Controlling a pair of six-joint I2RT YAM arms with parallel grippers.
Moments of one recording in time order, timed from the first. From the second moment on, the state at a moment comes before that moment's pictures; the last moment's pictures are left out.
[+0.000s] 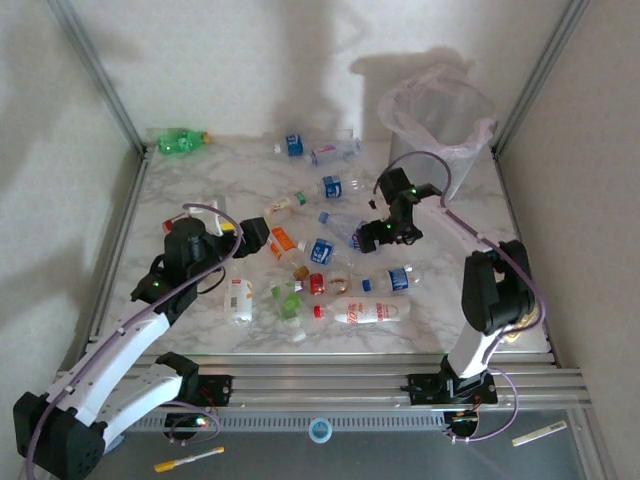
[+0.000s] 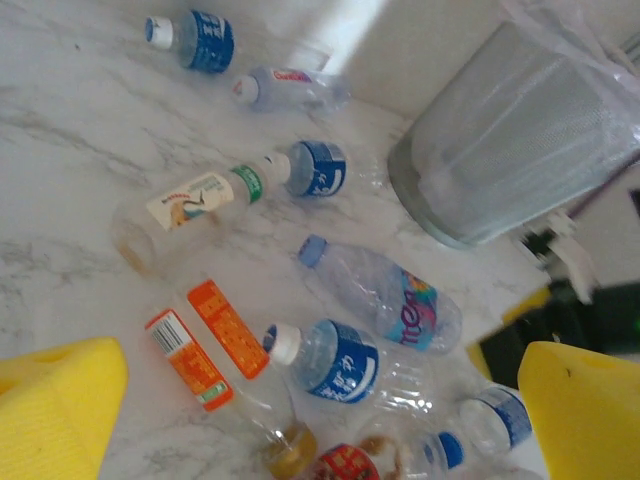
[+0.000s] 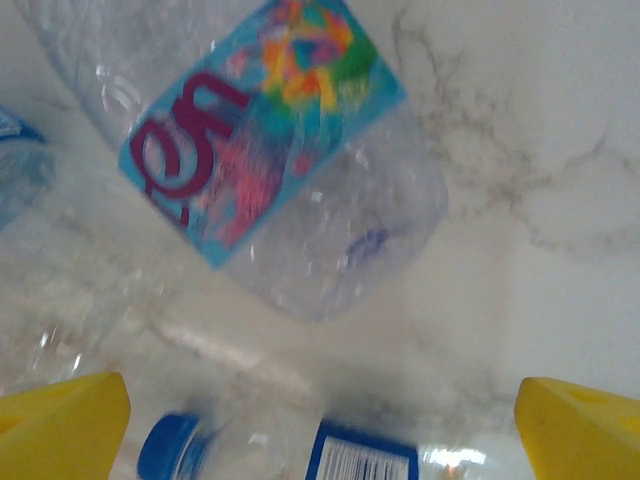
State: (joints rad) left arm -0.38 0.87 0.71 -0.18 0.08 -0.59; right arm 0.41 1.78 1.38 -0.91 -0.04 0.00
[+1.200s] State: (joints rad) left arm -0.40 0.84 0.76 -0.31 0.02 -0.62; right arm 0.40 2.21 1.80 -0.96 -0.24 -0.20
